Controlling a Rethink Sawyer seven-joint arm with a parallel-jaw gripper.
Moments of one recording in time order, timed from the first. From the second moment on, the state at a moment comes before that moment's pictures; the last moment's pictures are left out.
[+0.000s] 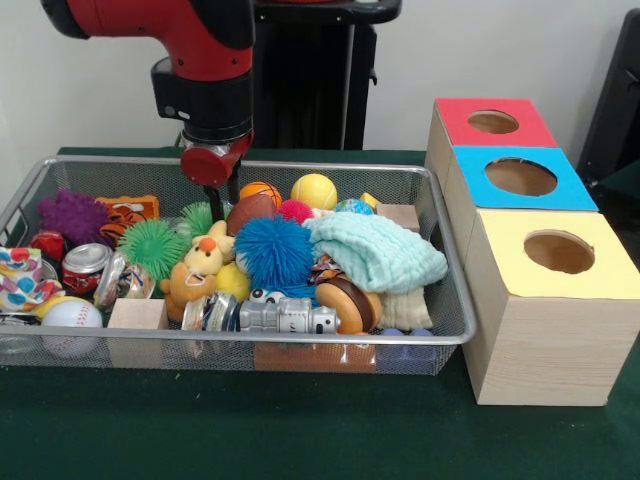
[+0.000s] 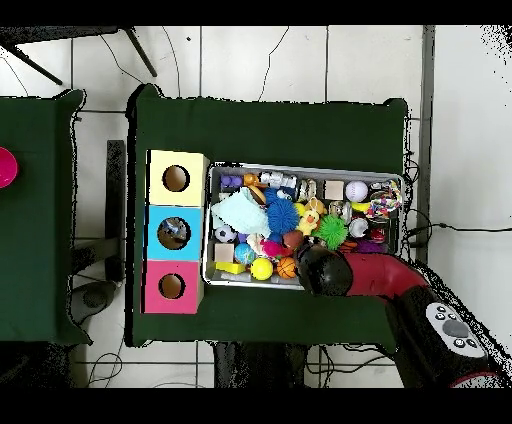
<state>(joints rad) -0.70 -0.57 0.28 1.82 -0.55 0.40 0.41</state>
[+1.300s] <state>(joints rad) -0.64 -0.56 0.19 1.73 -0.60 0.40 0.41</state>
